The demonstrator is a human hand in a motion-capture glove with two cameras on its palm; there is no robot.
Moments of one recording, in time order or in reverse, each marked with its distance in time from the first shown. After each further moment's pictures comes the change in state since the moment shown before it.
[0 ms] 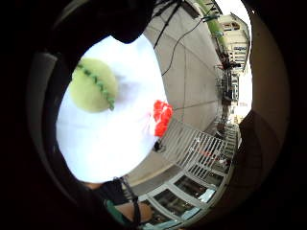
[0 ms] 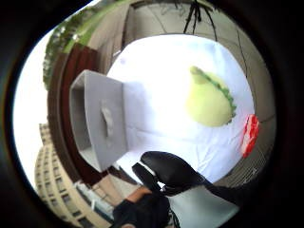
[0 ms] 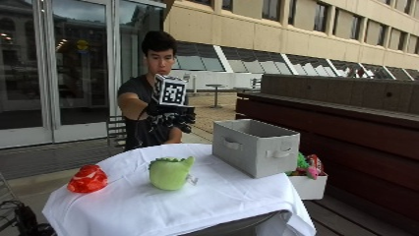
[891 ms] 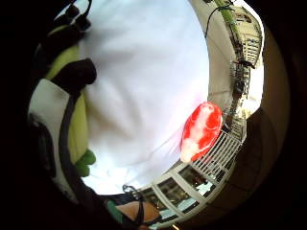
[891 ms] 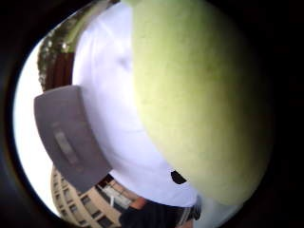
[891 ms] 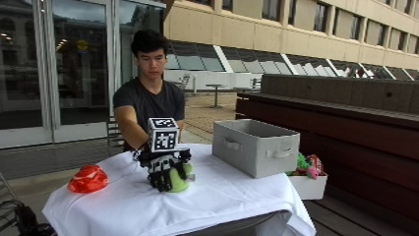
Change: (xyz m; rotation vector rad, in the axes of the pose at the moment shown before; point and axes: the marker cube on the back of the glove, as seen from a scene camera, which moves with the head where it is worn) arm 0.002 -0.031 0.140 -0.103 -0.095 0.113
